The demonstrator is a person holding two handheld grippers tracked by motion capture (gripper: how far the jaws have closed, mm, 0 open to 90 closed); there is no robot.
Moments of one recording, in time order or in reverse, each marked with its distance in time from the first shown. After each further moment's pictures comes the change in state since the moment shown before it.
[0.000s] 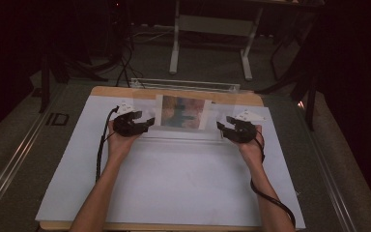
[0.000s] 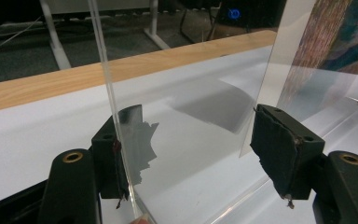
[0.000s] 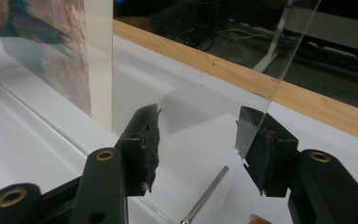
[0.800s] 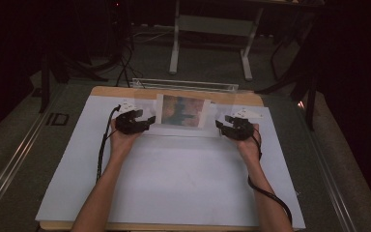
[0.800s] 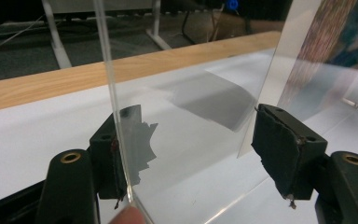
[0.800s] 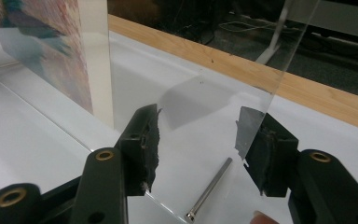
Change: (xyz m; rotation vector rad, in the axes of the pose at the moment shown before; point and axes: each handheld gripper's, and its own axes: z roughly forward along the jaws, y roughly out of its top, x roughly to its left) left arm 0.010 -0.003 0.018 0.000 0.005 0.000; right arm -0.011 -0.005 0.021 0.023 0.003 0.029
